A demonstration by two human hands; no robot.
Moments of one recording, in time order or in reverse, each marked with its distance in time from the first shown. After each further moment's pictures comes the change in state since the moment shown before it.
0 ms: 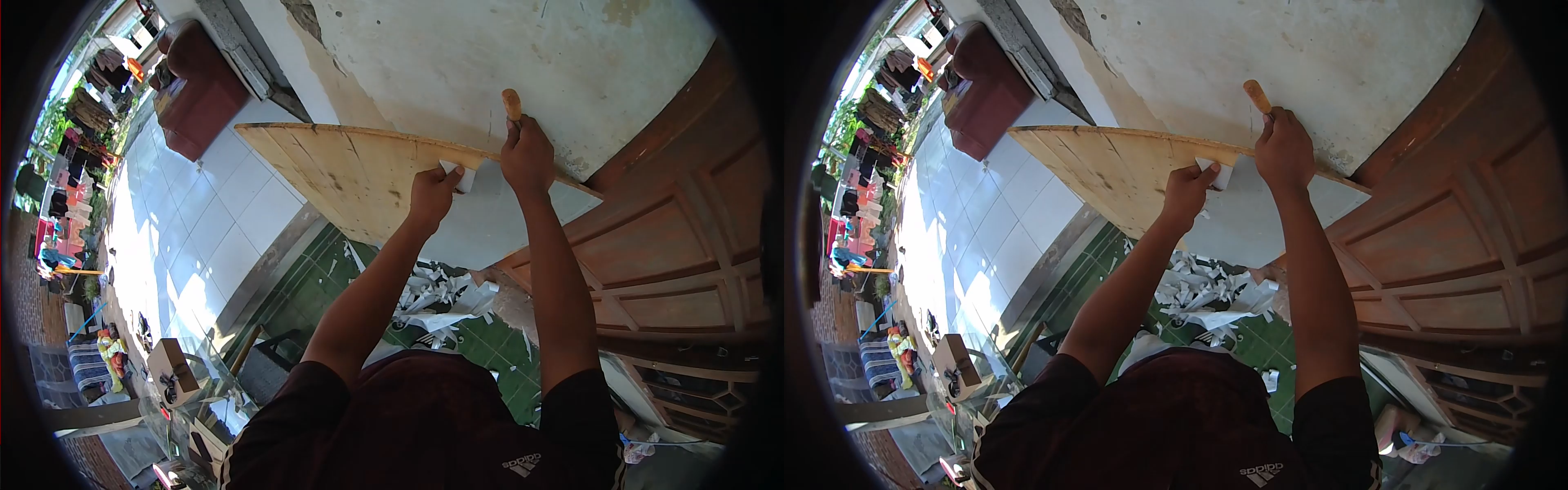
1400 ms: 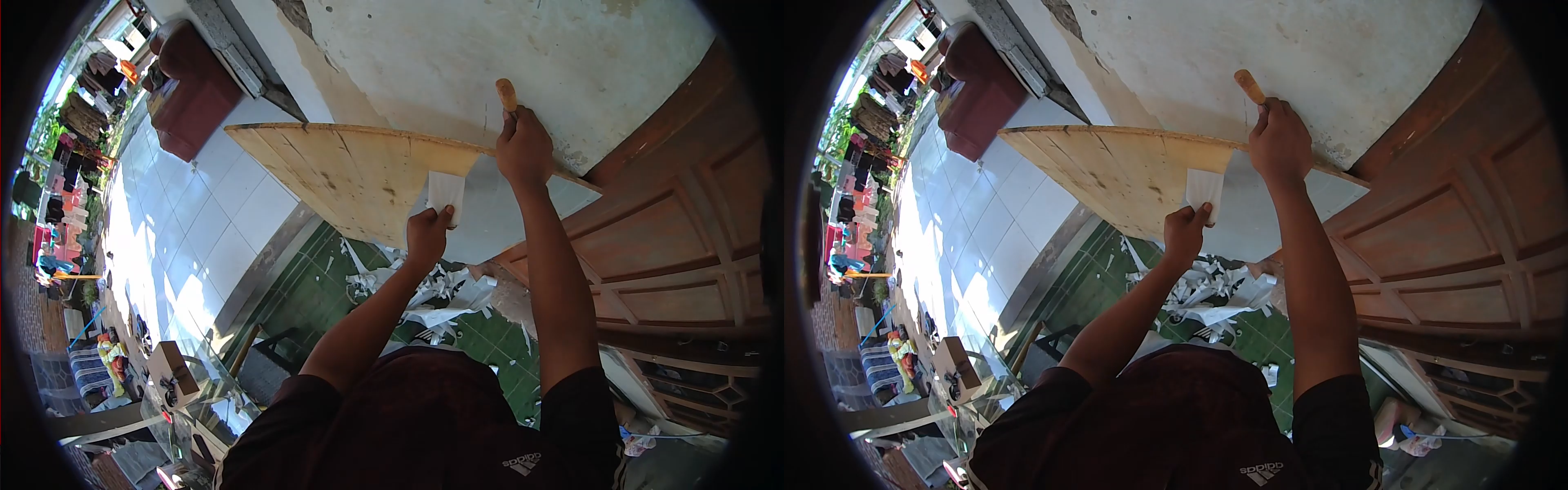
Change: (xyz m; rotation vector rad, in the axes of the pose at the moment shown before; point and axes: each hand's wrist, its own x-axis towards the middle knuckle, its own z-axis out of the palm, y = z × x) left_hand -0.049 -0.078 -0.002 0.228 0.135 0.076; right_hand 0.003 -0.004 -0.002 -0.056 0.006 0.008
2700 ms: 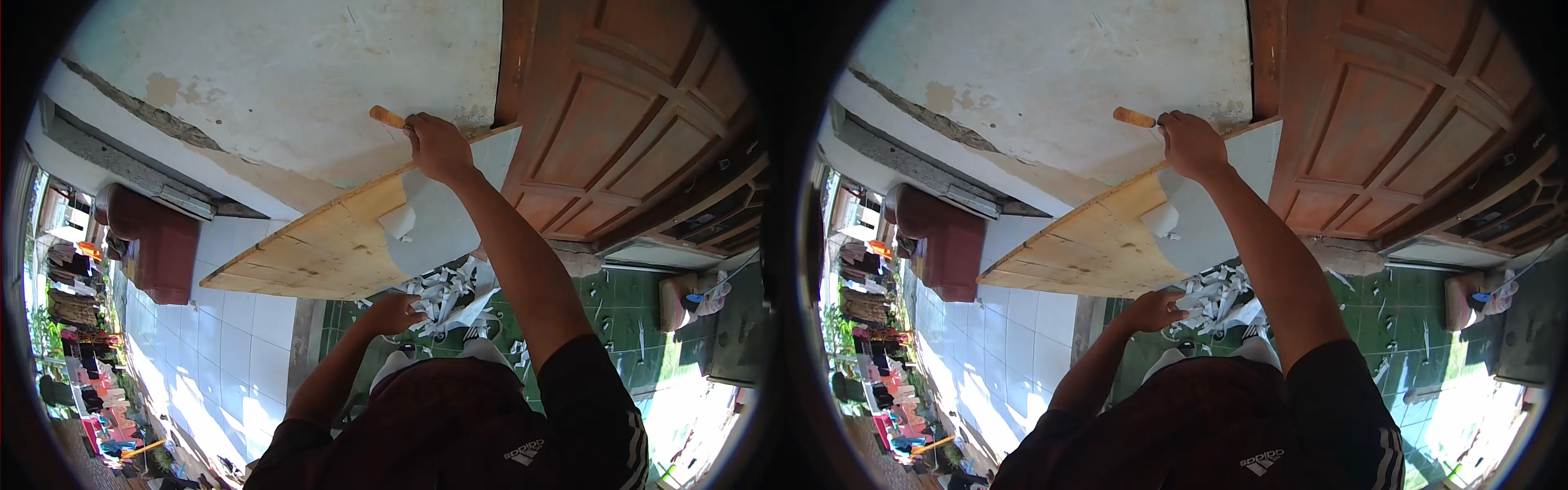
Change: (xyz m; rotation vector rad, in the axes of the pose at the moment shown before) left_hand -0.015 0.011 -0.113 0.906 -1.233 0.265; right_hand -0.016 0.016 -0.002 0.181 0.033 -0.003
